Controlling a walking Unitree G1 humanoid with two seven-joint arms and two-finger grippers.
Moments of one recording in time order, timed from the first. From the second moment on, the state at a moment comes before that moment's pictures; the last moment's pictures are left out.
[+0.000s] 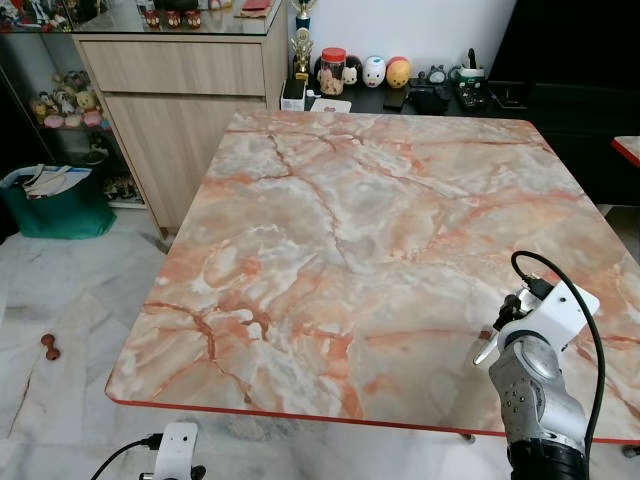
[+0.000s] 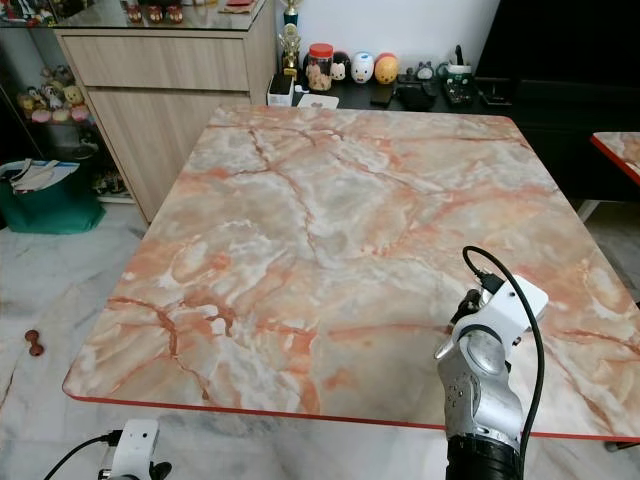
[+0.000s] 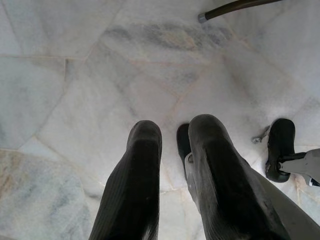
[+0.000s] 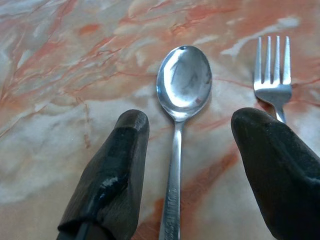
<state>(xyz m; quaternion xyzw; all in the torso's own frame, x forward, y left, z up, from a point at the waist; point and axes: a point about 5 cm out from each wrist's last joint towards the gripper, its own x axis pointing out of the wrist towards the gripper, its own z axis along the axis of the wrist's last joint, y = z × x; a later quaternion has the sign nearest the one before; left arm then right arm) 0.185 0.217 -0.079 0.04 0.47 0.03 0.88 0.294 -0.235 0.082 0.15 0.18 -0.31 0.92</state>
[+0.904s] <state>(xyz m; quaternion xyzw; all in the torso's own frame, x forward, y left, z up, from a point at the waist) 0.175 0.207 -0.086 0.03 0.48 0.03 0.87 0.300 -0.237 0.066 0.17 0.21 -0.31 0.91</state>
